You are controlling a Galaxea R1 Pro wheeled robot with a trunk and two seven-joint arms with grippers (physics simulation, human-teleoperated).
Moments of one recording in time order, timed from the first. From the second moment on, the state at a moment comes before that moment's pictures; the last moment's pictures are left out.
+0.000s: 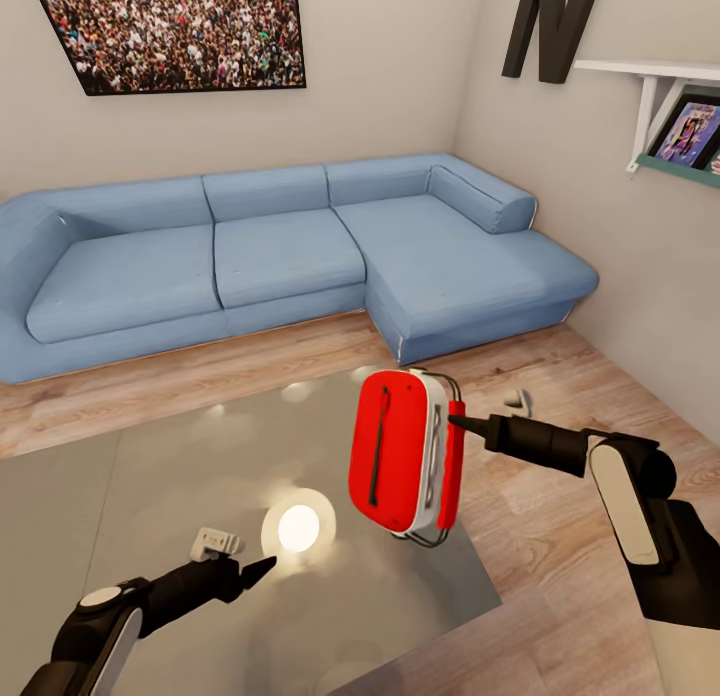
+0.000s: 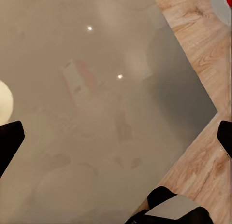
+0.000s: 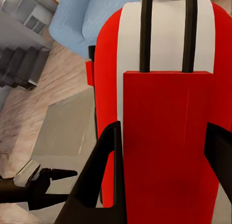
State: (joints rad) left arm -0.15 0.15 0.06 -1.43 0.14 0.59 -0.65; right arm -0.56 -0.21 -0.08 -1.57 -0.51 1.04 0.71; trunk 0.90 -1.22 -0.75
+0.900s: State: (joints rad) left arm -0.28 0.20 0.06 -1.47 0.14 0.92 -0.66; right arm -0.62 -0.17 0.77 -1.57 0.16 0.95 -0.78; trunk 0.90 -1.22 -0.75
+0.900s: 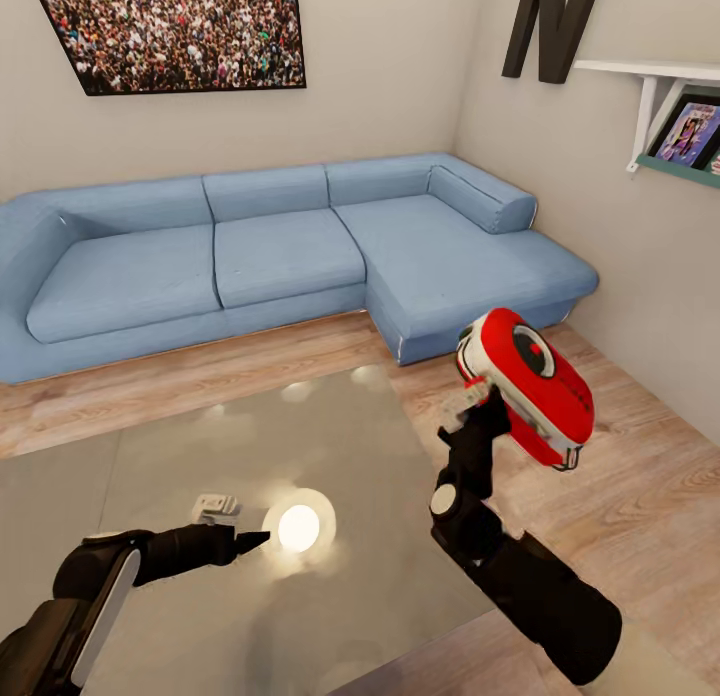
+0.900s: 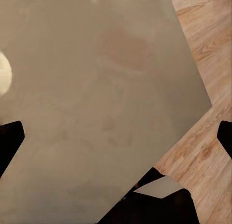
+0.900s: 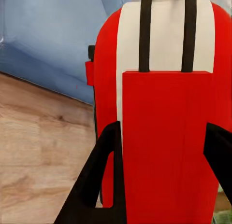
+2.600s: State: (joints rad) left arm -0.53 0.14 0.06 -1.52 0.29 1.04 -0.75; right arm -0.51 0.11 1.43 -0.65 0.40 0.76 -1.36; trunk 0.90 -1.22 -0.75
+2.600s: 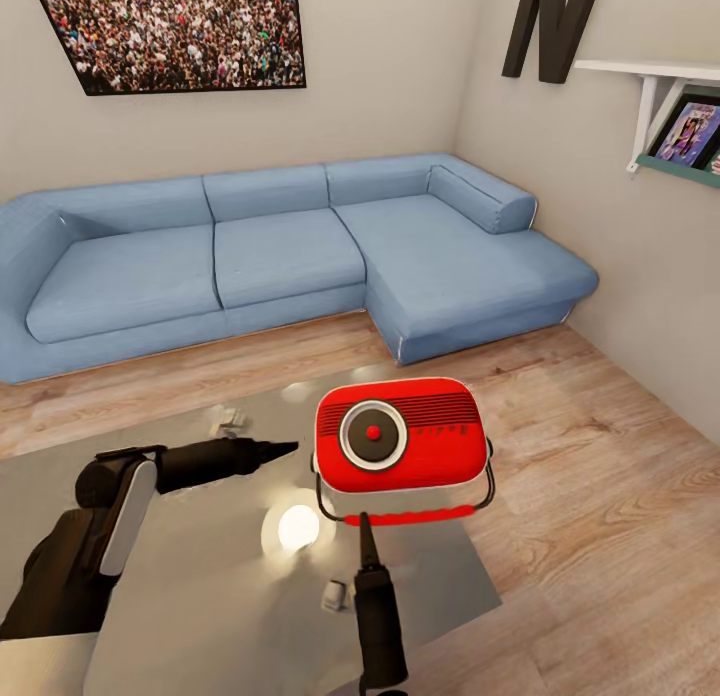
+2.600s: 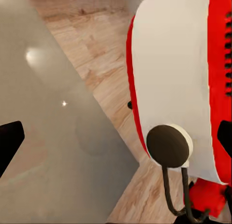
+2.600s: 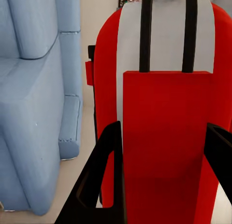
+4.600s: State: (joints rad) left arm -0.62 -0.07 -0.02 -1.51 0.28 1.04 -0.75; right arm -0.52 0.17 1.42 -0.48 0.32 0.65 -1.40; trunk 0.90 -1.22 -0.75
